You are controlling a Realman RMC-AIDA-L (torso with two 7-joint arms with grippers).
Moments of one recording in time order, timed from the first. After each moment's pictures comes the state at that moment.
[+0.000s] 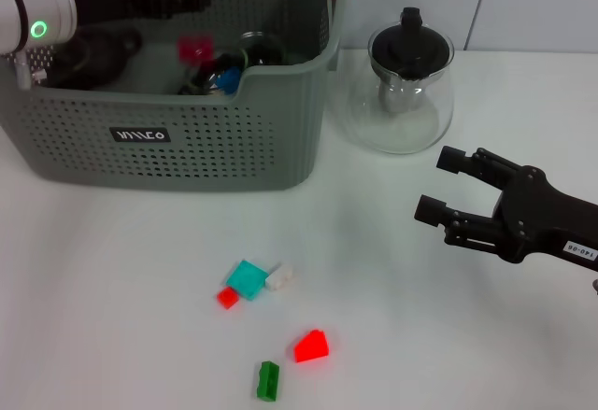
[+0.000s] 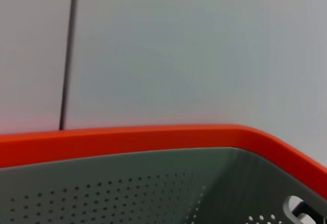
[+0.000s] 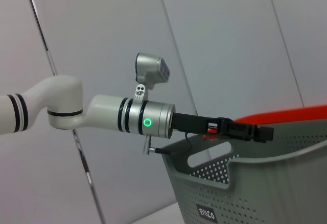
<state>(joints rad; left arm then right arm) -0.71 -2.06 0.79 0.86 2.09 0.97 -2.01 0.42 2.09 -0.72 -0.48 -1.70 -1.67 1.18</state>
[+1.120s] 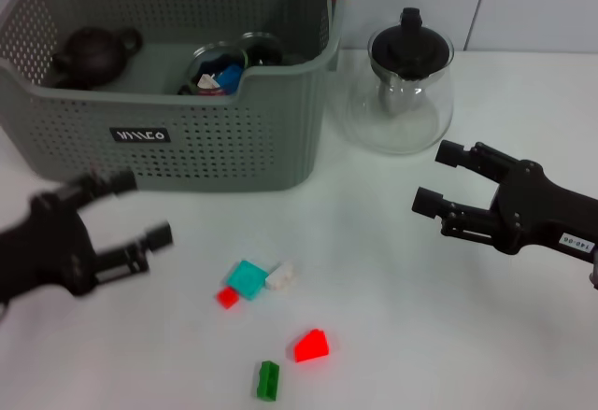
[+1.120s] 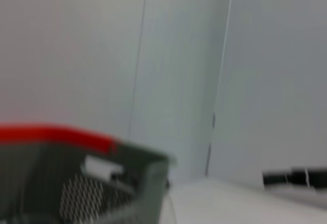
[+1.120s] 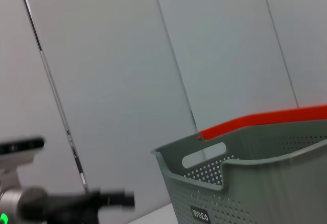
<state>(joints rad) -0.24 -2.17 0.42 0.85 1.92 1.82 -1.19 0.43 2.10 -0.72 -0.48 -1.69 -1.65 1.18</state>
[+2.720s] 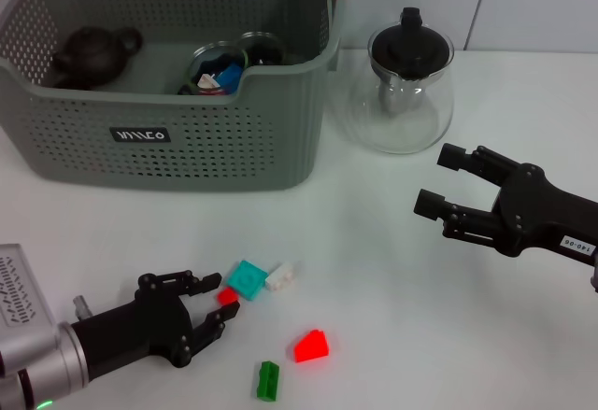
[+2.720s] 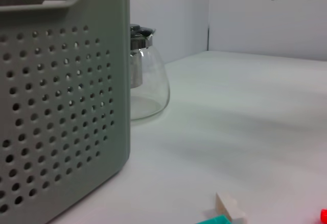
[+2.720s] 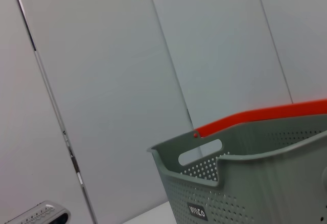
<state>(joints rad) -0.32 -2.17 0.49 0.38 2.05 1.35 -0.67 0.43 2.09 -0.72 -0.47 -1.69 -1.65 1.19</state>
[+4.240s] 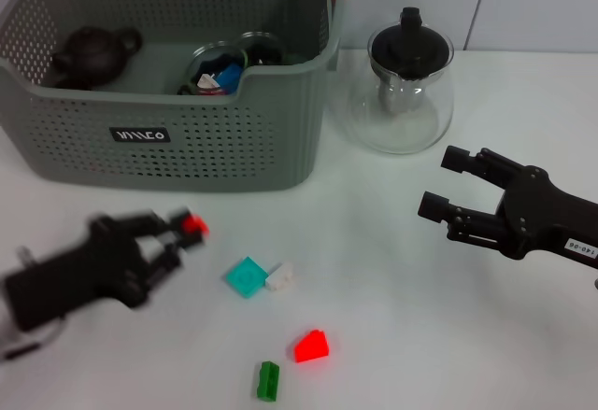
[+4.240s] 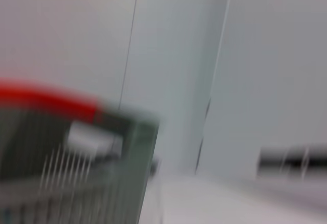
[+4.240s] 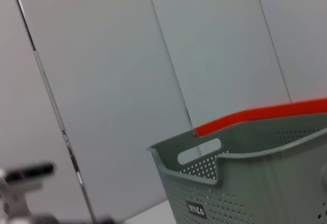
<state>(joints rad) -0.33 -2.14 0.32 0.53 2.03 1.73 -0.98 0.42 2.09 -0.72 -0.47 -1.69 -1.65 1.19</state>
